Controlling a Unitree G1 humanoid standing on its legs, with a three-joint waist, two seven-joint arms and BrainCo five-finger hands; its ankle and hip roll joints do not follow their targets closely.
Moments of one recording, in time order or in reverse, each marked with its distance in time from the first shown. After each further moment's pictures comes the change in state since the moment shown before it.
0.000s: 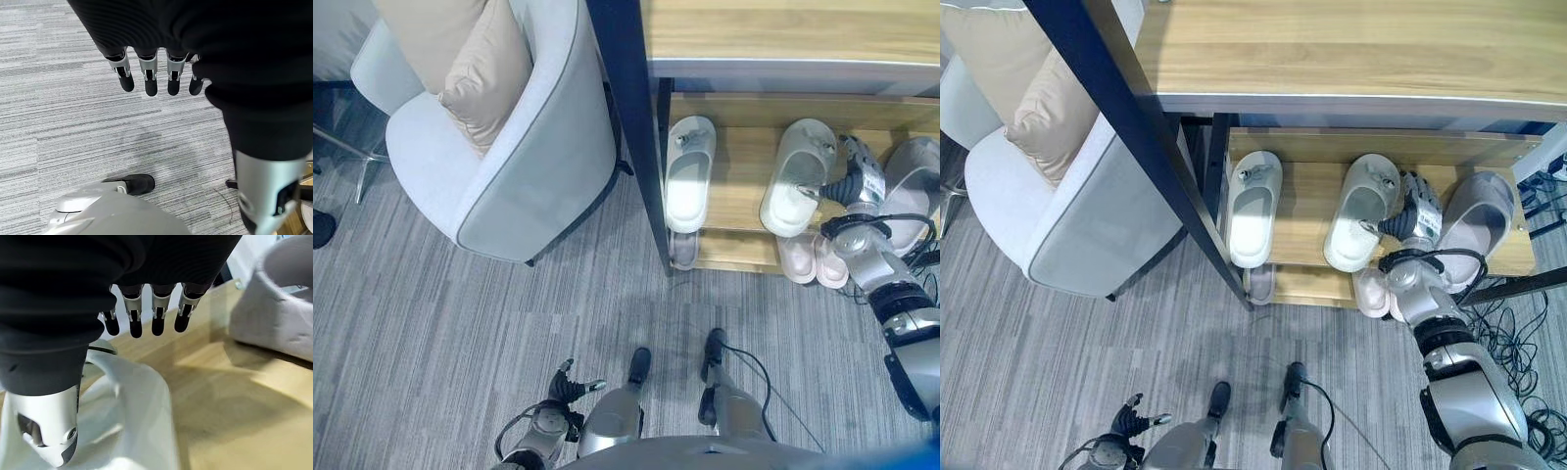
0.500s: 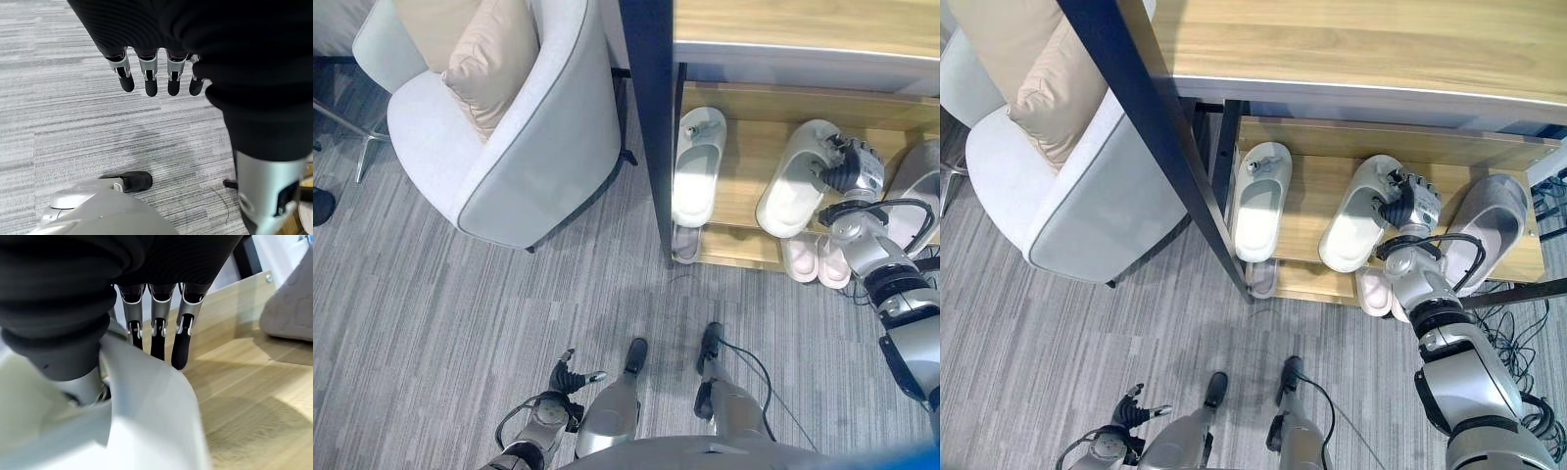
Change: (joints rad) left arm -0.017 0.008 -0.006 0.000 -0.031 -0.018 0.003; right arm -0.077 0.006 0.082 0.099 0.009 0.001 -0.018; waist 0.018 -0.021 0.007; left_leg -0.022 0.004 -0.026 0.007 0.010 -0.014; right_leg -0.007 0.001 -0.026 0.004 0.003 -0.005
